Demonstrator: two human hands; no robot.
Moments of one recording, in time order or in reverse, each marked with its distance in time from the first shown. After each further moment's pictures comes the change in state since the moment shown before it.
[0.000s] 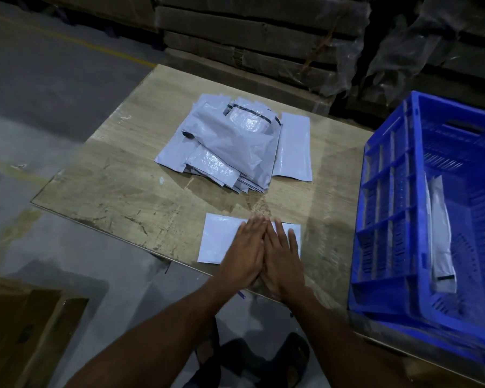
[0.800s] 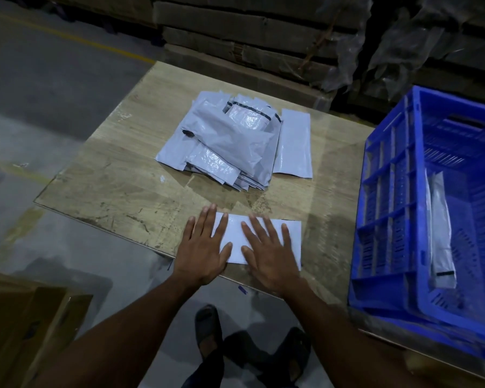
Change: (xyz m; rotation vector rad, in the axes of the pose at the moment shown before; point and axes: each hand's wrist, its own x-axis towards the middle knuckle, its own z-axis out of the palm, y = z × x) left_hand -0.037 -0.072 -0.039 0.535 -0.099 -0.172; right_hand 0.004 -0.015 -0.013 -0.023 -0.109 -0.090
